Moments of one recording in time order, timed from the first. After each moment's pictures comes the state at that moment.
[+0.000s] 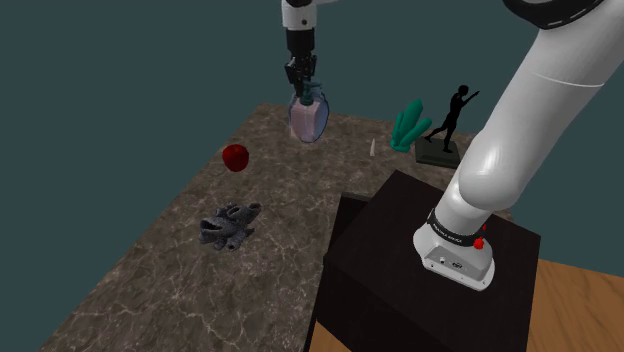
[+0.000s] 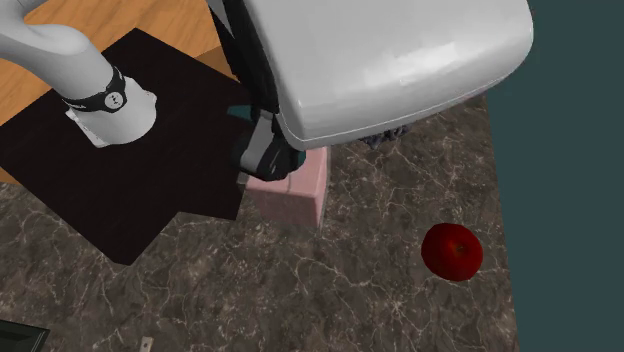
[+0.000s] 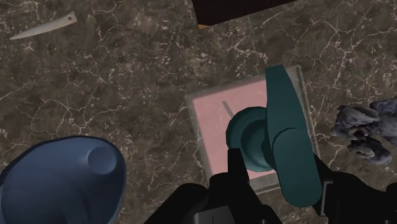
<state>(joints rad) 0.05 -0.02 -0.06 -1.89 0.05 1.77 -0.19</state>
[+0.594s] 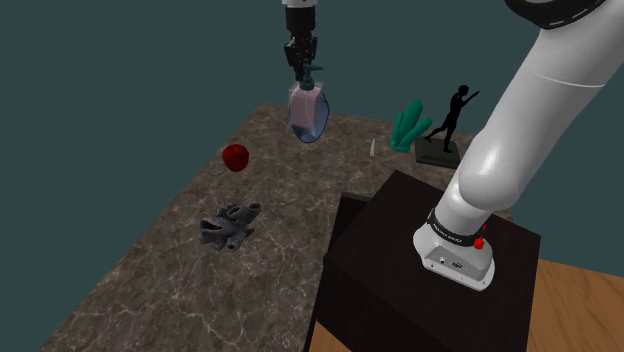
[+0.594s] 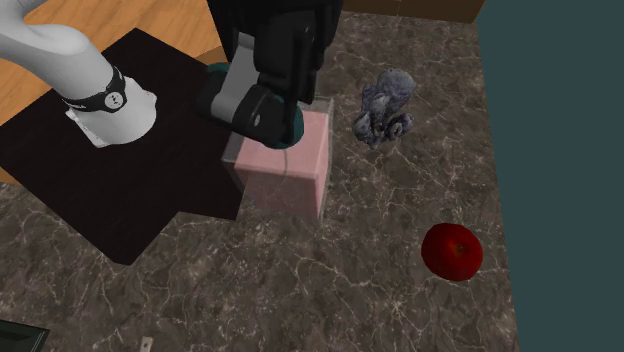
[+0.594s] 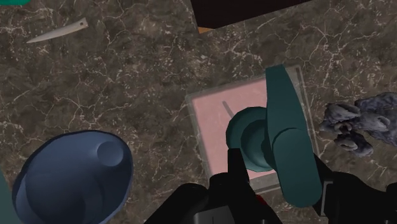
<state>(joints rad) 0.05 -0.03 -0.06 -1.78 0.05 1.65 -0.19</state>
